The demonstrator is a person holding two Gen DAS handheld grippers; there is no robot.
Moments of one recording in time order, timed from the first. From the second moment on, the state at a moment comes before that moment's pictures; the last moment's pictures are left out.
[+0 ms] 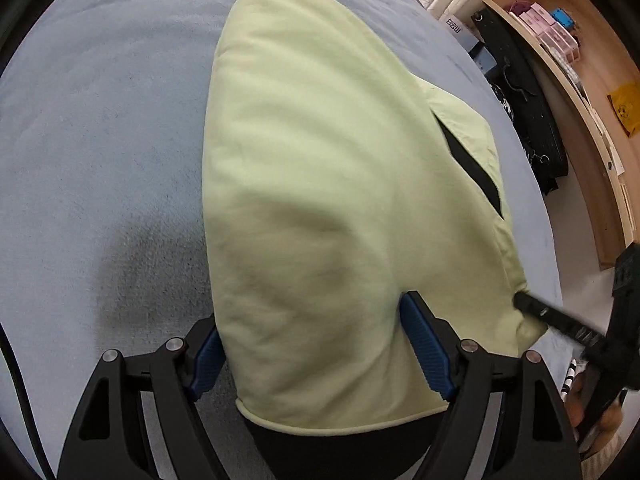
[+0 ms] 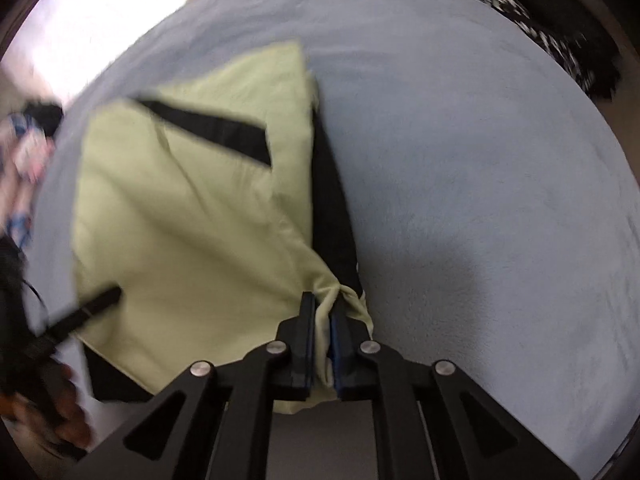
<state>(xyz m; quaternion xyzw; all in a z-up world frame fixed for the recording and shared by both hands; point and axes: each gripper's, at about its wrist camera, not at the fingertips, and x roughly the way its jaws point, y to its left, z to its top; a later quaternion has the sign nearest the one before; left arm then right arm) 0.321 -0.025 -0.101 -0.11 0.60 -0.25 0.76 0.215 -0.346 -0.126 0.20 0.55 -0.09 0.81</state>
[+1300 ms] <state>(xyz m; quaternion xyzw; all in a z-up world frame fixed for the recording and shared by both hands) 0.356 -0.026 -0.046 -0.05 0.57 -0.21 0.79 0.279 -0.381 -0.081 0.20 0.48 -0.12 0.85</state>
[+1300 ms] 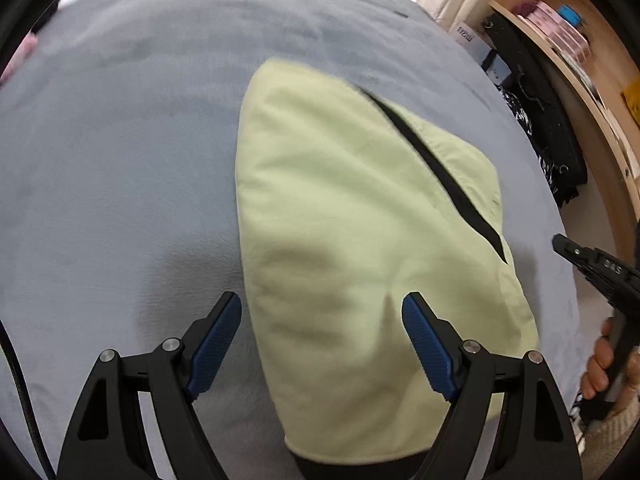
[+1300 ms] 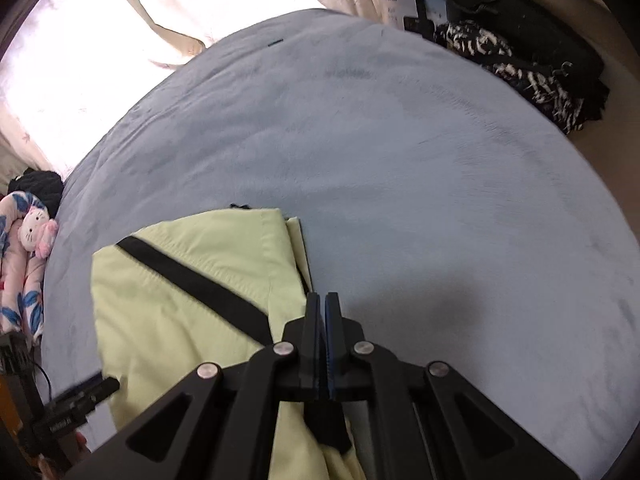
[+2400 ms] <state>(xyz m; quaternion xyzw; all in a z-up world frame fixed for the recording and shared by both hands) 0.306 -0.019 -0.010 -0.06 0.58 -0.13 0.80 0.217 -0.317 -0.055 0.14 0.56 0.03 0.82</state>
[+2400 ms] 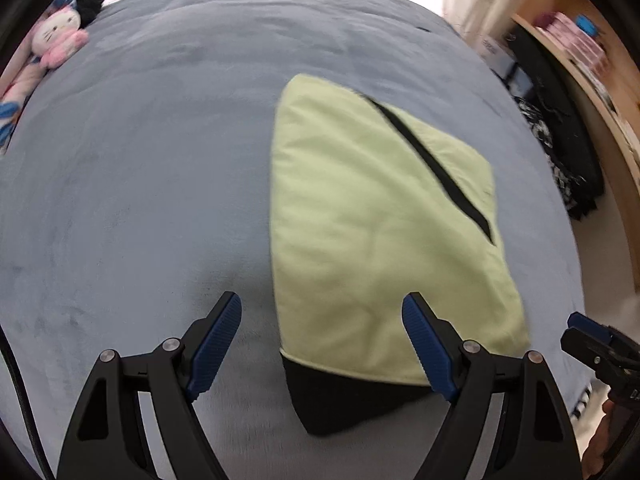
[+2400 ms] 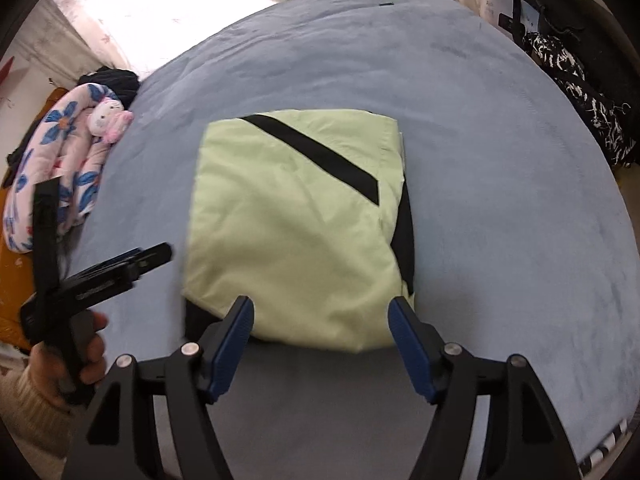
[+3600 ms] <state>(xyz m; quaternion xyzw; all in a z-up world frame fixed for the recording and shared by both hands) 0.356 -0.054 -0.099 -0.13 0.64 -0.16 0.74 0.291 -0.391 -0.172 0.29 0.59 0.11 0.74</state>
